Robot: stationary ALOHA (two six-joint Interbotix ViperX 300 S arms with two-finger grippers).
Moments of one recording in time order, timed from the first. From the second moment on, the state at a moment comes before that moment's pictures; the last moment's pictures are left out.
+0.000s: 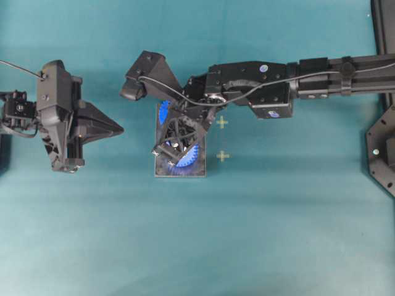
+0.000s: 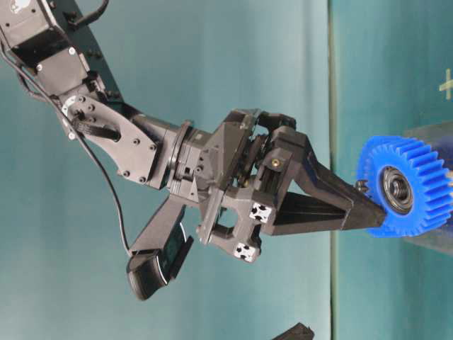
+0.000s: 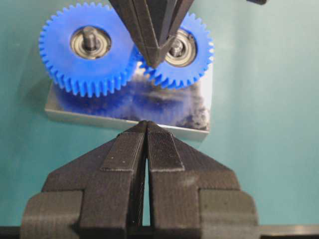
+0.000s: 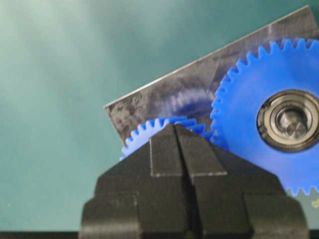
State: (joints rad) left arm 0.04 -0.43 1.03 0.01 -0.09 -0.11; right arm -0.09 0.30 0.11 0.19 0.82 0.31
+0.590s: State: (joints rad) left arm 0.04 -0.43 1.03 0.01 -0.09 -0.11; right arm -0.12 0.23 0.23 0.18 0.82 0.31
